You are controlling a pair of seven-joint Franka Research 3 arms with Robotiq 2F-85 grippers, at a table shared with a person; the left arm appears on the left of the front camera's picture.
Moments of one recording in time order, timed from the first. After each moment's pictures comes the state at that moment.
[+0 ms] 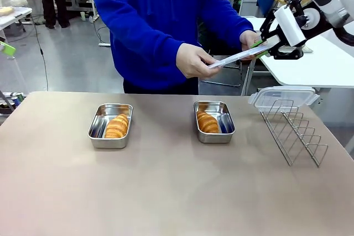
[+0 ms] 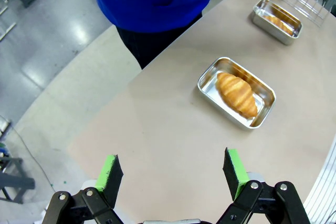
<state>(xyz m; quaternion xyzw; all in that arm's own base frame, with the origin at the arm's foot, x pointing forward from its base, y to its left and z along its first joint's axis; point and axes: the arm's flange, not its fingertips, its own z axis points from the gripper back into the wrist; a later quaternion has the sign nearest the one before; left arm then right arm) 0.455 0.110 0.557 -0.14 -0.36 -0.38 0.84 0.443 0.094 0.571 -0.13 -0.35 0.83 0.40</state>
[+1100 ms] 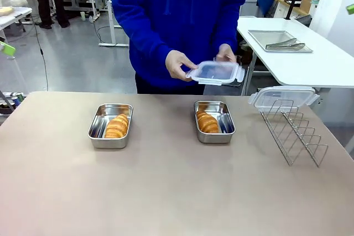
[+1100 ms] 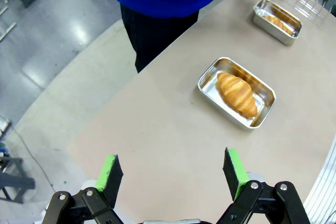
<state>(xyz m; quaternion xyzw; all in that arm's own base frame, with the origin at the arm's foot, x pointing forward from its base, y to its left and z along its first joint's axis) 0.455 0.110 0.557 -0.13 -0.36 -0.38 0.84 0.386 -0.062 0.696 0.04 -0.46 0.67 0.58</state>
